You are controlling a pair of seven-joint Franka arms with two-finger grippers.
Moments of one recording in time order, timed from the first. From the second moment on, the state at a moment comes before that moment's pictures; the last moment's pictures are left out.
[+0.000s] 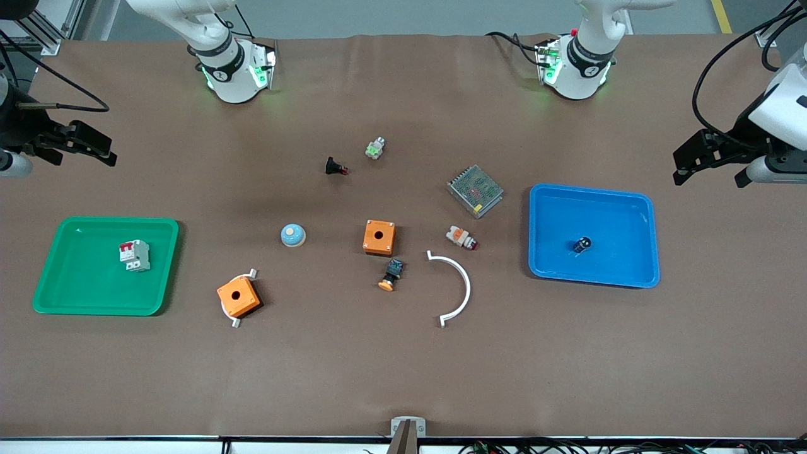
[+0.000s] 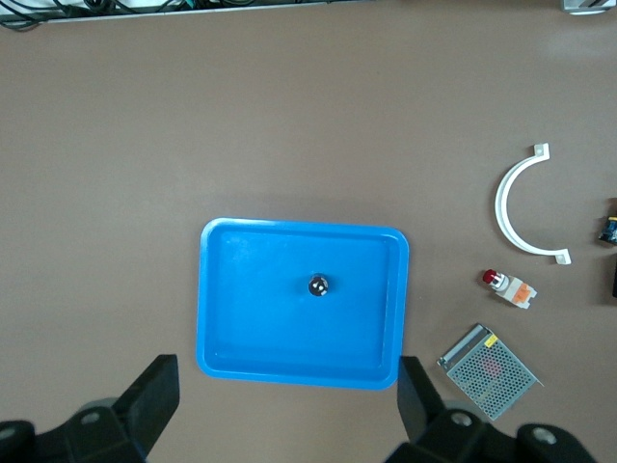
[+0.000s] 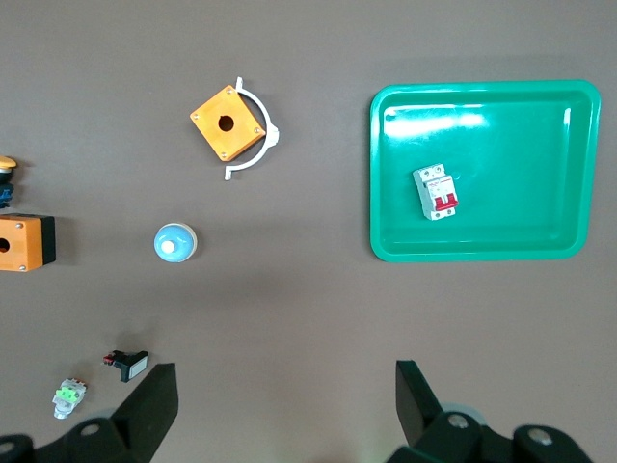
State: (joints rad) left arm -0.04 0.01 -0.08 -1.53 0.02 1.65 -0.06; right arm 0.09 -0.05 -0.09 -1.62 0.01 1.53 0.05
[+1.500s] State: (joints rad) left arm -0.08 0.46 -0.10 -1.83 0.04 2.14 0.04; right arm -0.12 0.40 -0.11 -1.72 -0.01 1.97 -0.29
